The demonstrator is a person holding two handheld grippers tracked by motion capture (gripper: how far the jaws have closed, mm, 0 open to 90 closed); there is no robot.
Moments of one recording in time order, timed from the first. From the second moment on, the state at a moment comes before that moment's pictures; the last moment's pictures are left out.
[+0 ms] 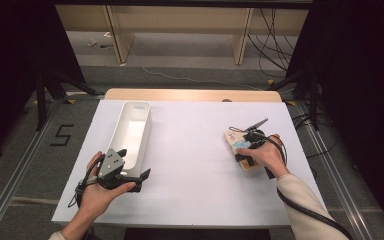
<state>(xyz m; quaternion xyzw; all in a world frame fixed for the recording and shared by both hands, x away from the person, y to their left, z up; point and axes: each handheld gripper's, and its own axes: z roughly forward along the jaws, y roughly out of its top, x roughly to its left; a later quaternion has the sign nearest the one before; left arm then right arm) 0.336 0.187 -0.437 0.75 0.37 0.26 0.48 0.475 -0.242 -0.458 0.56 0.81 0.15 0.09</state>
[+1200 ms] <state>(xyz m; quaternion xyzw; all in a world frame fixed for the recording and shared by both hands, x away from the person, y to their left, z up) 0.336 0.188 -0.437 0.75 0.37 0.26 0.48 0.456 -0.250 -0.440 0.51 0.80 0.28 0.13</state>
